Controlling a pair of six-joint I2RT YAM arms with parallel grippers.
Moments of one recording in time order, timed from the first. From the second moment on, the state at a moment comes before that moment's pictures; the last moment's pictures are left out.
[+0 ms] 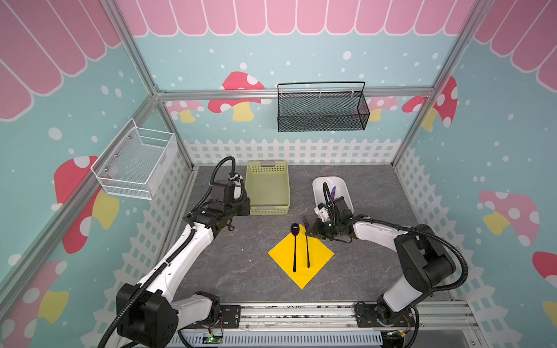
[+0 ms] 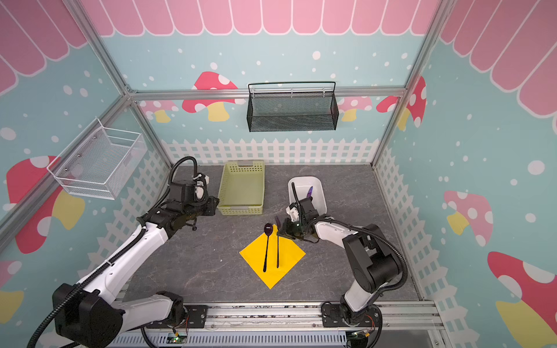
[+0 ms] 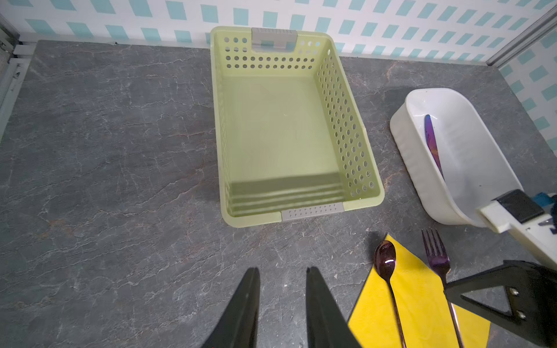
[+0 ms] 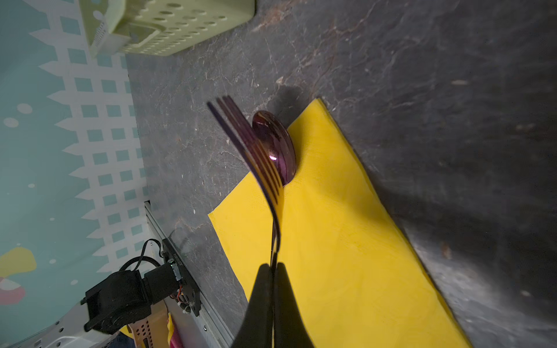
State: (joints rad) left arm -0.26 1.23 1.02 -0.48 0.04 -0.22; right arm 0.48 1.64 0.84 -0.15 -0.61 0.69
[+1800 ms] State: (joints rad) left arm -0.26 1.24 1.02 -0.48 0.04 -0.22; right arm 0.50 1.76 0.78 0.04 -0.61 0.84
